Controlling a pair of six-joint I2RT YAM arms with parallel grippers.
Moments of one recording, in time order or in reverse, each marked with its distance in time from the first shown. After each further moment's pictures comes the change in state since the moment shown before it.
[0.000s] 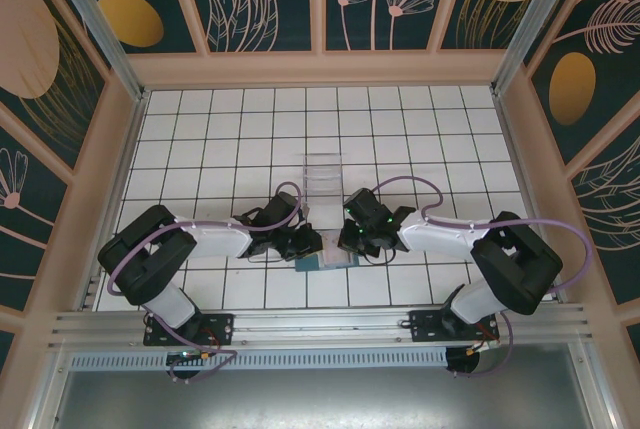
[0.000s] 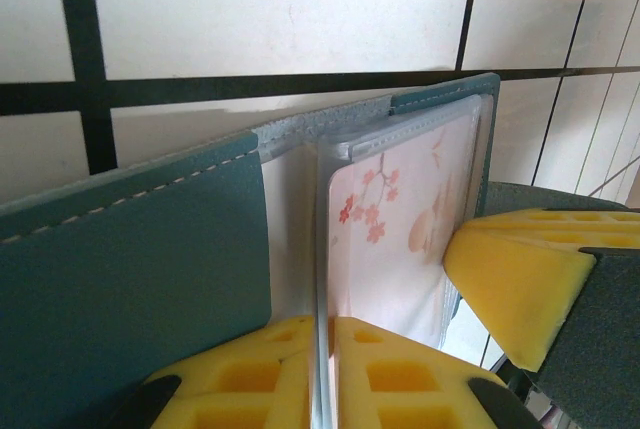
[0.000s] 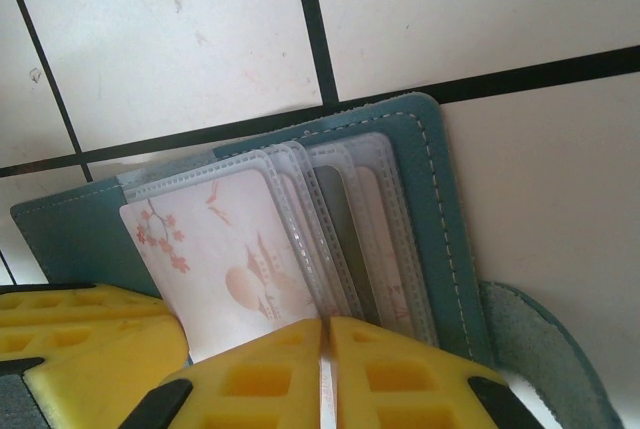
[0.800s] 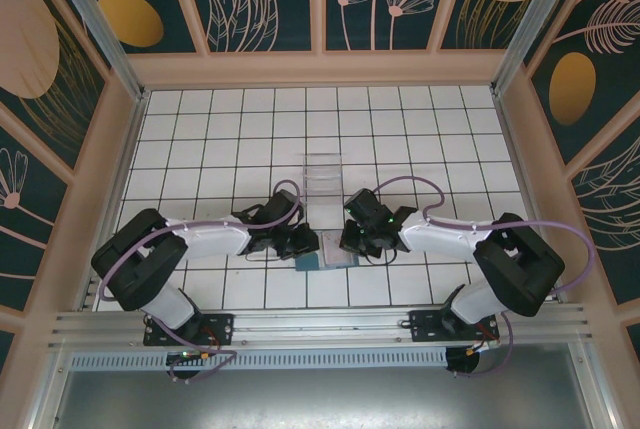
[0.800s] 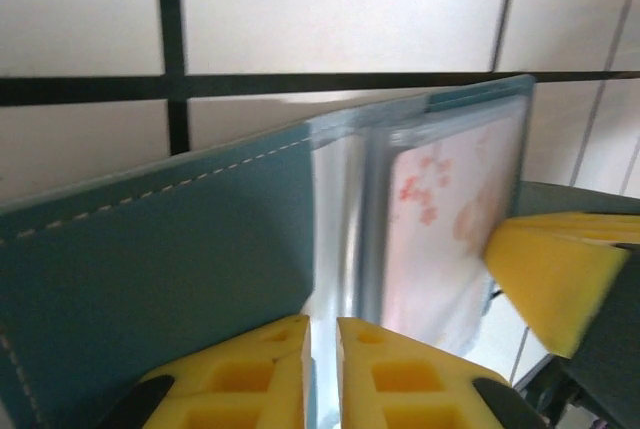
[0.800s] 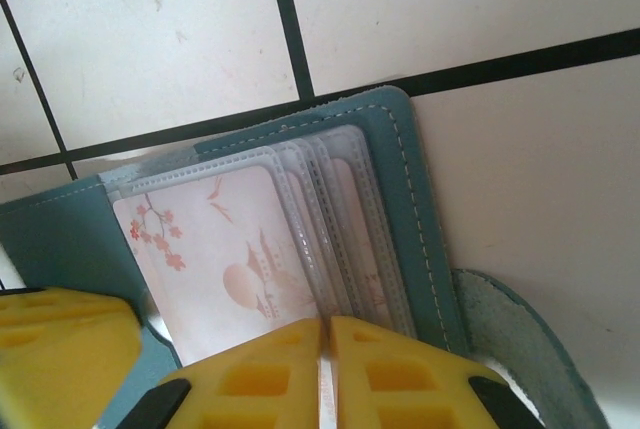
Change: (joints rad) left arm -0.003 -0.051 0.047 -0.158 -0.062 0.041; right arm 0.001 -0.014 0.000 -0.030 0.015 0.000
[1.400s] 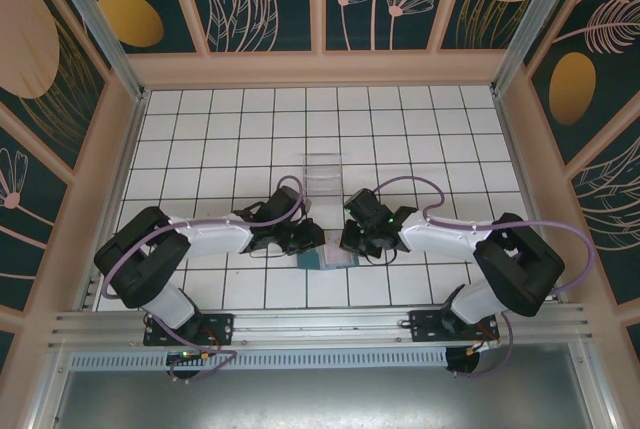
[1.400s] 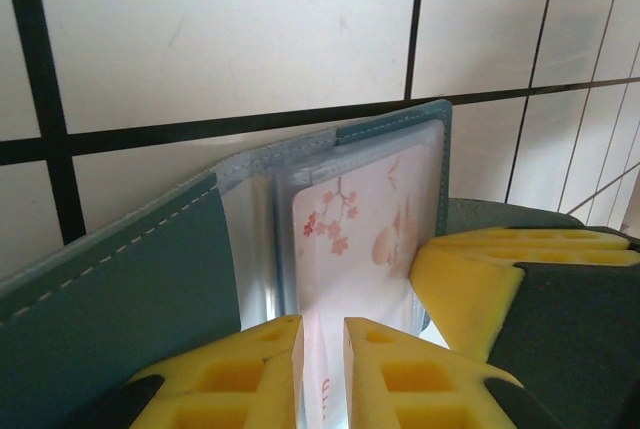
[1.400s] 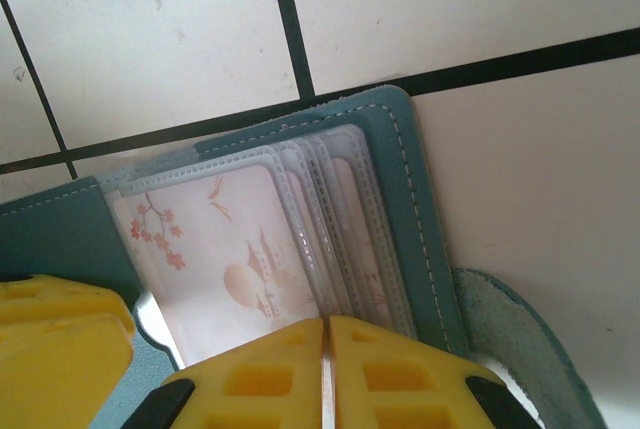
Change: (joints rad) left arm 0.000 0.031 0.014 0.074 0.026 -0.012; right arm 0.000 0.000 0.000 0.000 -0.002 0.000
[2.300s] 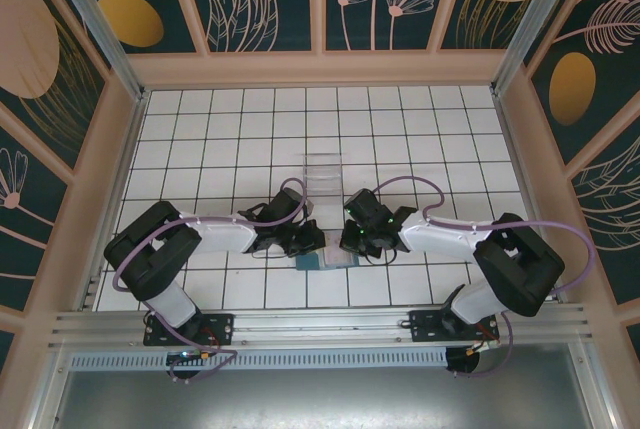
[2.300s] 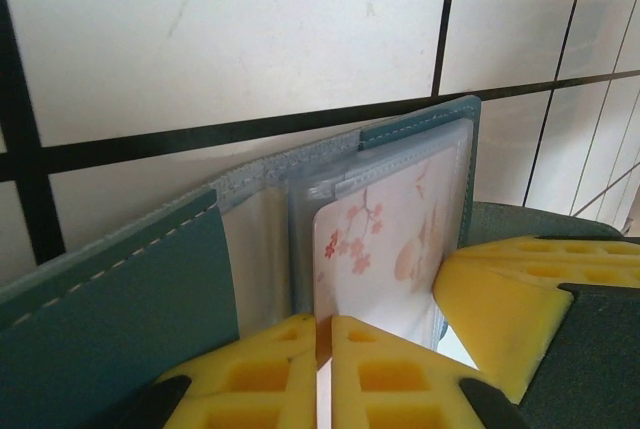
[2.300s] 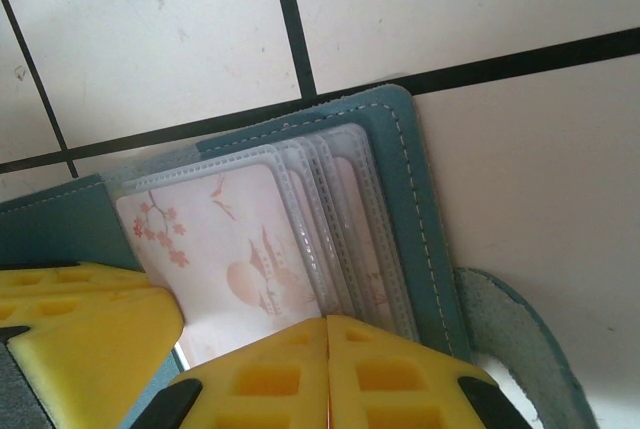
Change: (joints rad) left arm 0.000 0.057 -0.005 0.055 0.032 -0.003; right arm 0.003 0.000 0.000 0.000 0.003 0.001
